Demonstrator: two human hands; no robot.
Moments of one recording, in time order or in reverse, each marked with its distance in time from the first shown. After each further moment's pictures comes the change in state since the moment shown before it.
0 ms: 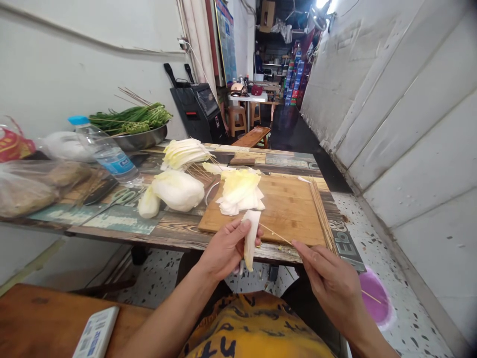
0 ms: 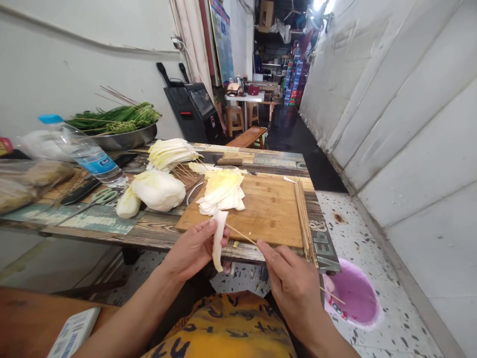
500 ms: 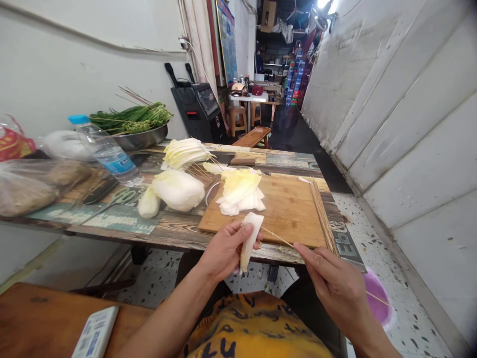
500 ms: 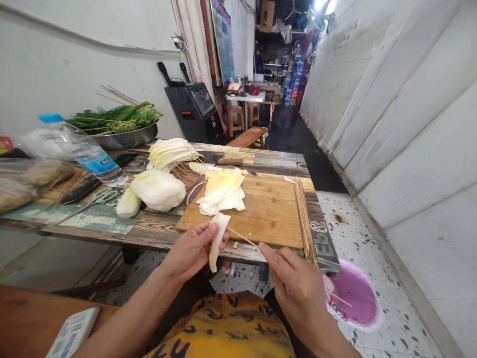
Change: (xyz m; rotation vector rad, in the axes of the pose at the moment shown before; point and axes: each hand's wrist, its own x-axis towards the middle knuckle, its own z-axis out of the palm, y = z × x) left_hand -0.001 0.000 0.000 0.073 0.039 0.027; right_hand -0.001 0.003 -0.006 -0.006 -0.011 -0.037
